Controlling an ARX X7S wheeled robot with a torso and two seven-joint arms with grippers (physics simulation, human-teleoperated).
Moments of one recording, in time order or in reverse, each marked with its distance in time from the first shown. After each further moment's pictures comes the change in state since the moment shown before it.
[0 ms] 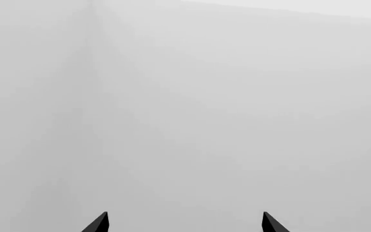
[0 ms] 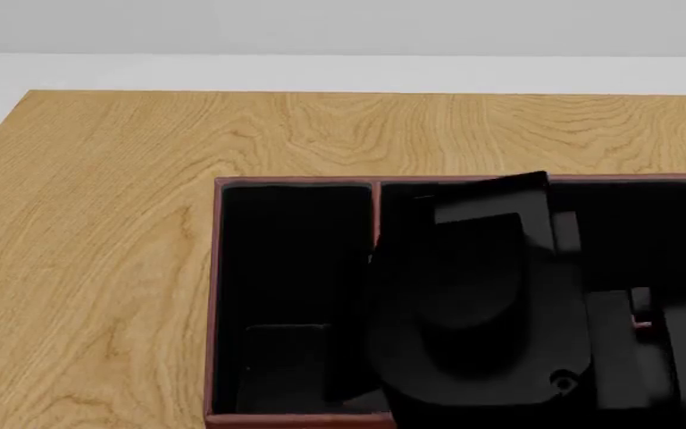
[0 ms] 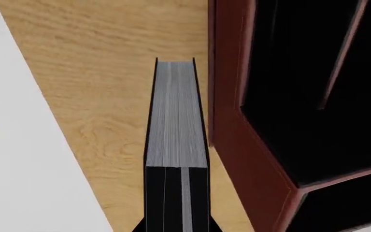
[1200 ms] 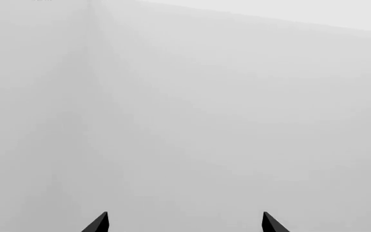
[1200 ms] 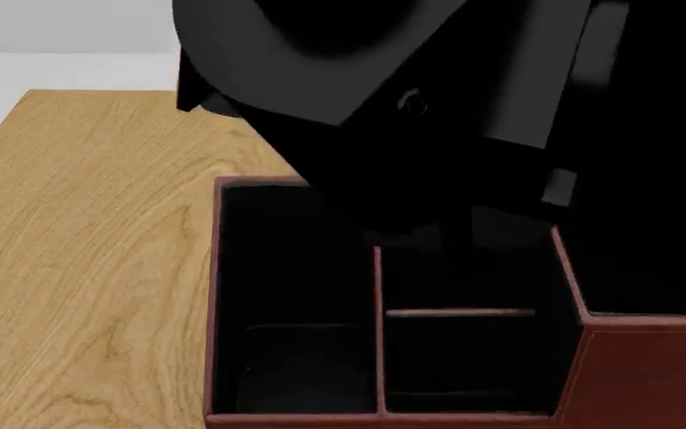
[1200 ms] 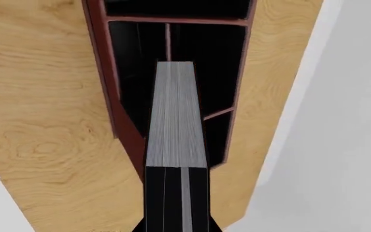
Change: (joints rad) left arm 0.038 -0.042 -0.002 0.007 0.006 0.087 -0.006; right arm 0.309 -0.207 0.051 0.482 -0.254 -0.359 -0.330
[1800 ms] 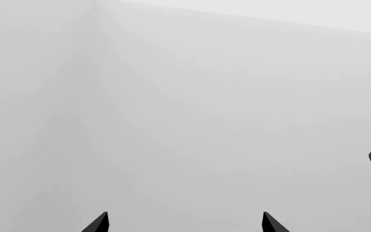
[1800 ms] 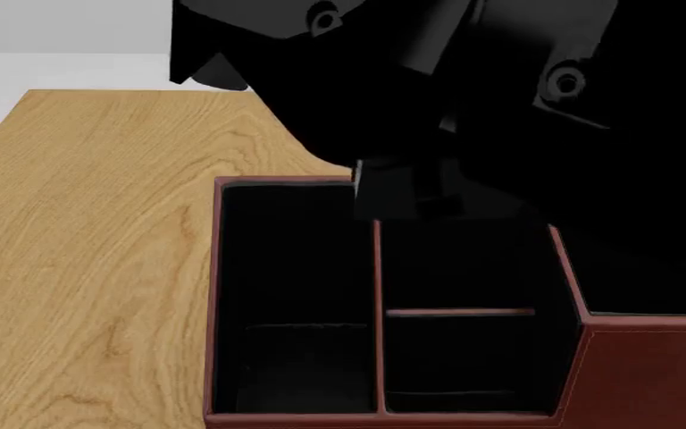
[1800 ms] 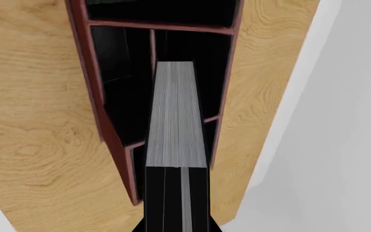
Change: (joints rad) left arm 0.026 -0.030 -0.004 -0.002 0.009 0.041 -0.015; right arm -0.058 -0.094 -0.033 0.243 0.014 -0.170 0.040
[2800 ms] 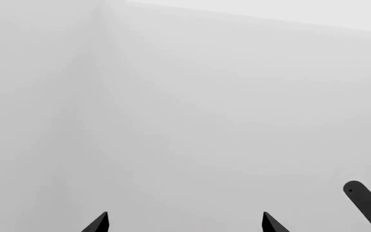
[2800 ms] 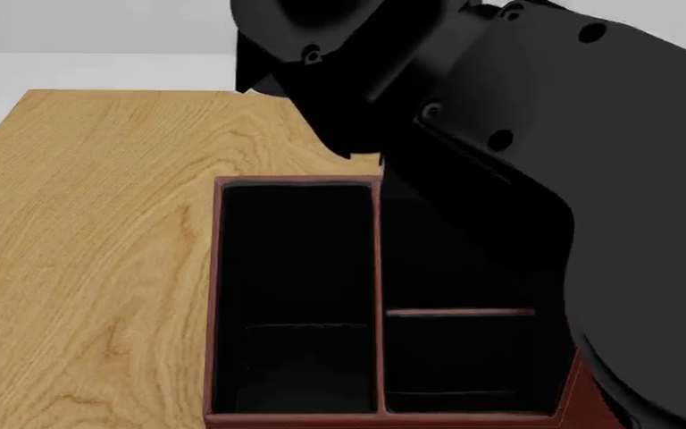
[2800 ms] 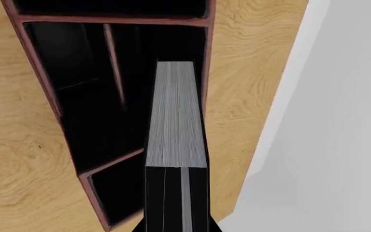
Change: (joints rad) left arm 0.031 -0.029 0.003 -0.010 0.011 0.047 -0.012; right arm -0.242 -0.118 -0.023 0.440 -0.087 -0.210 0.125
